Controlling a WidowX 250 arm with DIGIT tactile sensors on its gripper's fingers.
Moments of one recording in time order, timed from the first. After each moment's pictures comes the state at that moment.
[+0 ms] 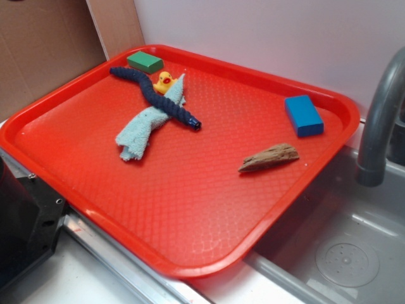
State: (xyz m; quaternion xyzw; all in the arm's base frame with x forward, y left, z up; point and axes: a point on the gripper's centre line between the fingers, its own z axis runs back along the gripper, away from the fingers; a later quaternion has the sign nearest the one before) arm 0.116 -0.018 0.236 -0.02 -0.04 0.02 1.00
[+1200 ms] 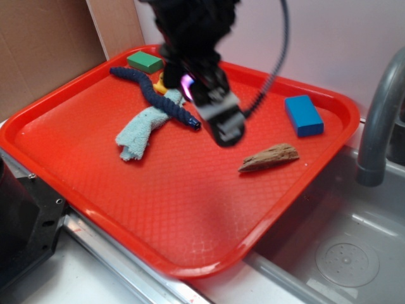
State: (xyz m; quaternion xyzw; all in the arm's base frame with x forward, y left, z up) arm 0.205 -0.152 0.108 -0.05 -0.08 -0.19 0.98
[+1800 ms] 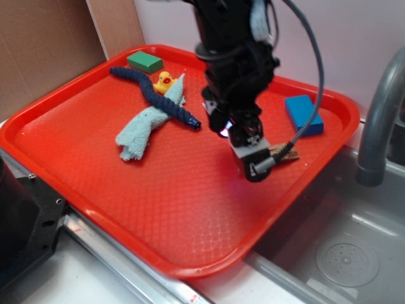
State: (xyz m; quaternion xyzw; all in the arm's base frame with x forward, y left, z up) arm 0.242 -0.143 0.047 -0.04 -0.04 -0.21 0.98
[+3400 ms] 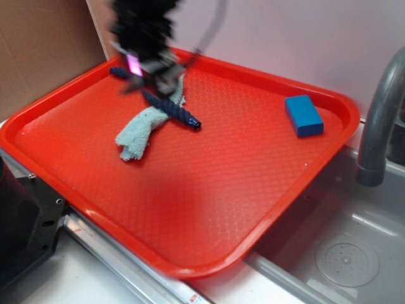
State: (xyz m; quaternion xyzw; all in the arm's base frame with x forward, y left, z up) arm 0.181 -0.059 0.147 0.00 -0.02 -0.02 1.00
